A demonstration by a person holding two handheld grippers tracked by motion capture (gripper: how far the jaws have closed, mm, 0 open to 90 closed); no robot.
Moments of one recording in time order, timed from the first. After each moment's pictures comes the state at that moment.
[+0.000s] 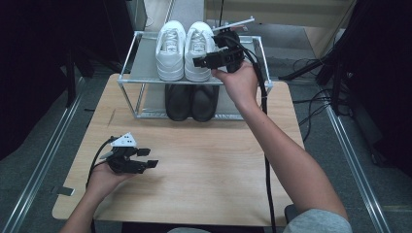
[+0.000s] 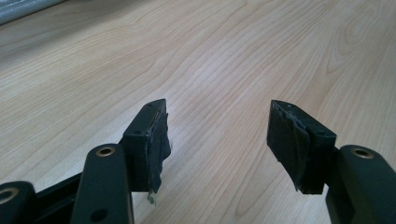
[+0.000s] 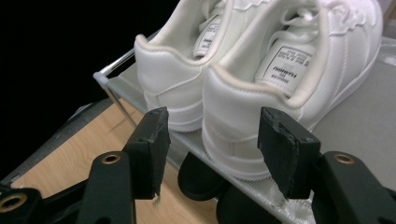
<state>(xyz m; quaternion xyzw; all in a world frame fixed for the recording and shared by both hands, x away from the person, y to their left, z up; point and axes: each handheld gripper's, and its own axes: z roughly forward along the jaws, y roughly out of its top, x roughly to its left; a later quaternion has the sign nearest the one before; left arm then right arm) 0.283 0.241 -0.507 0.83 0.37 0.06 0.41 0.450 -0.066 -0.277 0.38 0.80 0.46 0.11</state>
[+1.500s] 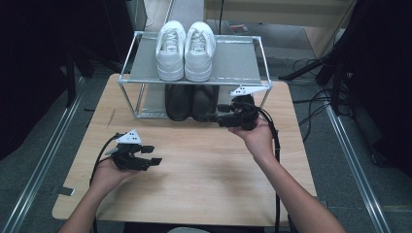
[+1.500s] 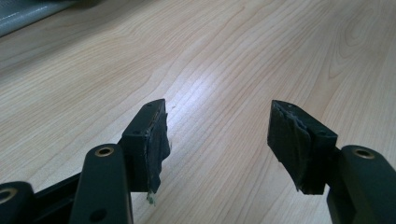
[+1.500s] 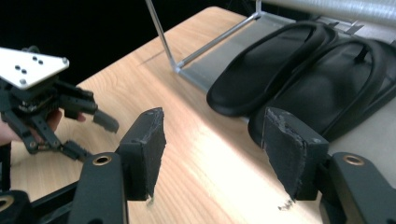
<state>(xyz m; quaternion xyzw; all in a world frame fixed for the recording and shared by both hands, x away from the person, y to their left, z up) 0.293 0.233 -0.507 0.84 0.35 0.06 0.41 0.381 -0.126 -0.397 0.32 0.81 0.49 0.05</state>
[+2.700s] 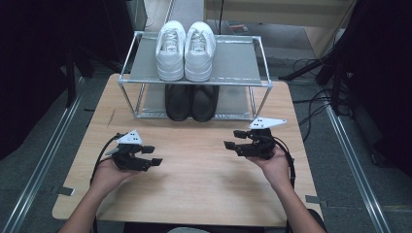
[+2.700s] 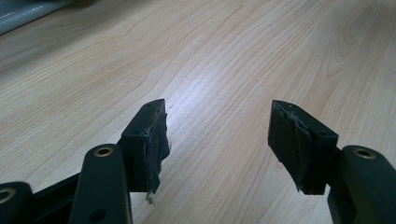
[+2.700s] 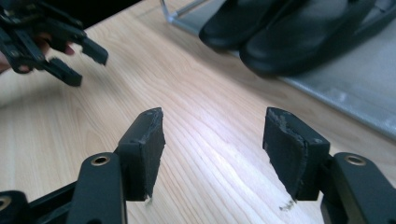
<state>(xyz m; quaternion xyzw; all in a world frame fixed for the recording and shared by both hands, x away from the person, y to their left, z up) 0.292 0.231 -0.506 0.84 0.35 0.05 0.41 0.335 -0.182 -0.460 0.32 0.82 0.48 0.06</state>
